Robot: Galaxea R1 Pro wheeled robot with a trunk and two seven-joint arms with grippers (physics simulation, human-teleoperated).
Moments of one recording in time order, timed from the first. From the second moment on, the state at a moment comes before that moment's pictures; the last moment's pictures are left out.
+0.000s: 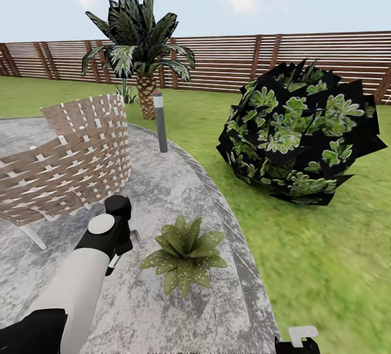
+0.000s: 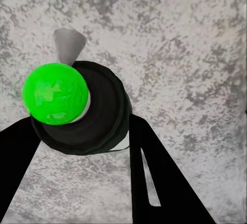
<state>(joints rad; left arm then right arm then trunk) -0.89 -0.06 0.06 -0.89 -1.79 0.60 -1.56 -0.38 -0.05 -0.41 -0.19 0.51 -0.28 -0.14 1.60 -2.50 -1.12</state>
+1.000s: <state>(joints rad) -0.91 -0.06 0.06 -0.90 -1.85 0.60 -1.56 -0.38 -0.05 -0.41 -0.19 0.51 -0.28 -0.14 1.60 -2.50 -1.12</state>
